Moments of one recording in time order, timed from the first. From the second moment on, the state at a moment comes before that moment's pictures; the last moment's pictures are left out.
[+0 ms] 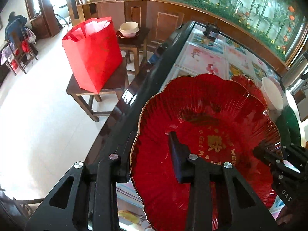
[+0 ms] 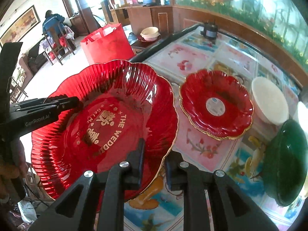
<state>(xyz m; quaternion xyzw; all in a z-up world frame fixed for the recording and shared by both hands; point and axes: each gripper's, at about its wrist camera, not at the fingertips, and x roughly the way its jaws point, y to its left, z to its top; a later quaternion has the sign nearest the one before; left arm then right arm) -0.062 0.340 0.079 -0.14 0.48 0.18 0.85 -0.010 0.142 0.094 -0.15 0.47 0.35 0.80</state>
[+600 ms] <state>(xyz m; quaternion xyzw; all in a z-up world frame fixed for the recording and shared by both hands) -0.030 0.341 0.023 -0.12 0.51 0.17 0.83 0.009 0.149 0.043 -0.15 0.50 0.31 0.79</state>
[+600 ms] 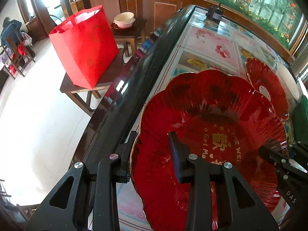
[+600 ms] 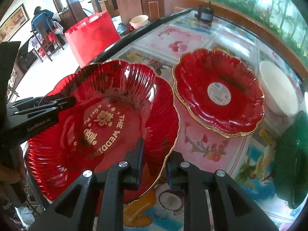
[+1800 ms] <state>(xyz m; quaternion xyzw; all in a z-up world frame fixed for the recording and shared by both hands) 0.003 0.300 0.085 -0.09 0.47 0.09 0.88 0.039 0.067 0.075 -0.05 0.51 0.29 0.81</state>
